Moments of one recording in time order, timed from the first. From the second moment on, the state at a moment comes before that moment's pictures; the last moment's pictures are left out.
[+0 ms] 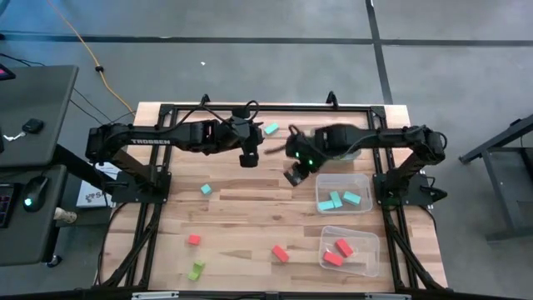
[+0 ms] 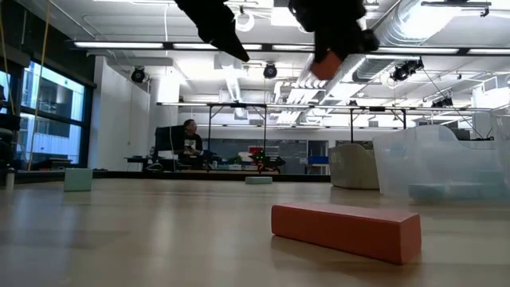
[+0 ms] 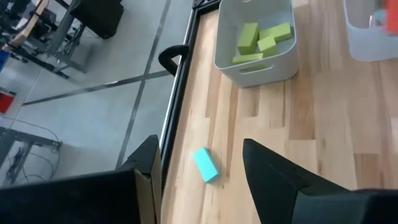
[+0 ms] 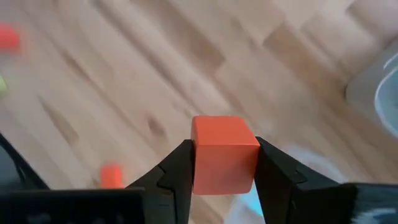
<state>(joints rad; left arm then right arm) 0.23 1.48 1.27 -0.44 -0.43 0.39 -0.01 1.64 1.56 -1.13 -0.03 0.80</state>
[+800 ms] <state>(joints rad) 0.21 1.48 1.27 -0.50 -0.18 -0.27 0.54 1.64 1.55 -1.31 0.08 1.02</state>
